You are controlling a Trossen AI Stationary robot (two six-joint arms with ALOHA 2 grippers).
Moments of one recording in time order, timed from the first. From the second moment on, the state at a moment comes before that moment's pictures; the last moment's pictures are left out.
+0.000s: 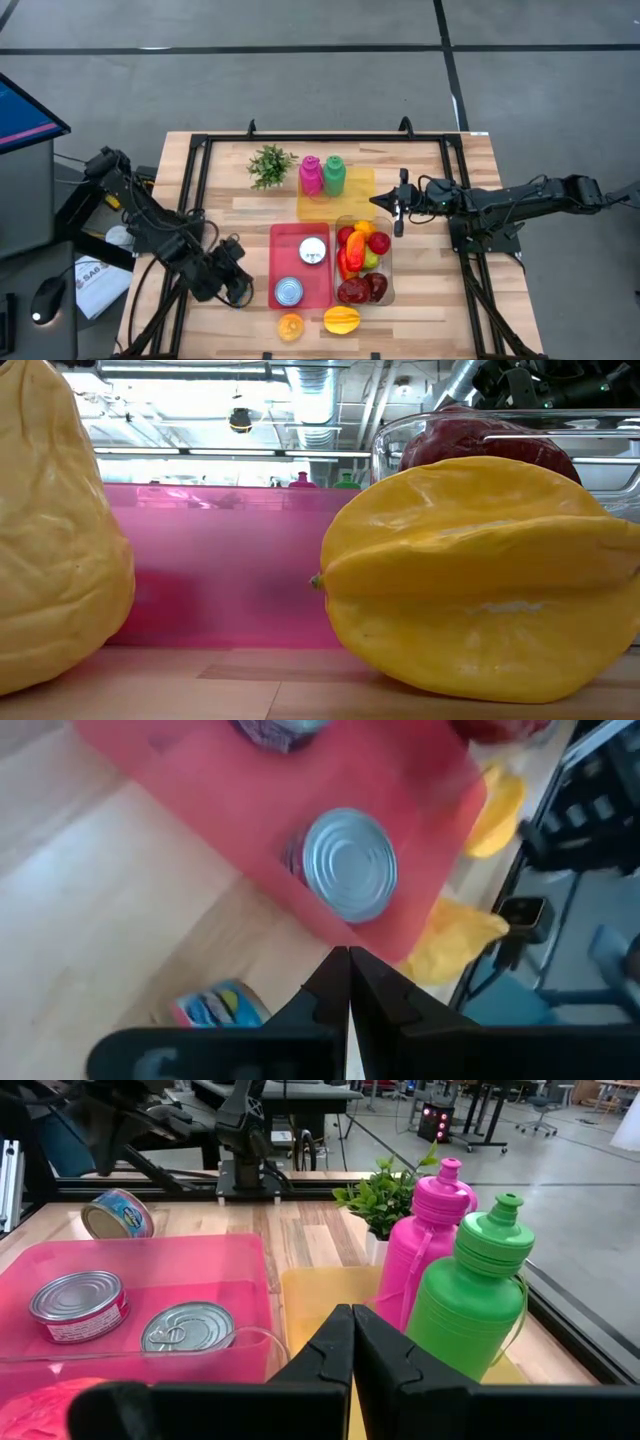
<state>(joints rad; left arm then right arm) -0.79 1.15 0.78 -0.59 -0.44 -1.47 -0.02 0.90 0.37 0.32 0.16 -0.04</state>
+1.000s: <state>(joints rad) -0.73 1.30 1.05 -1.02 -0.05 -1.84 -0.02 0.90 0.37 0.32 0.16 -0.05</state>
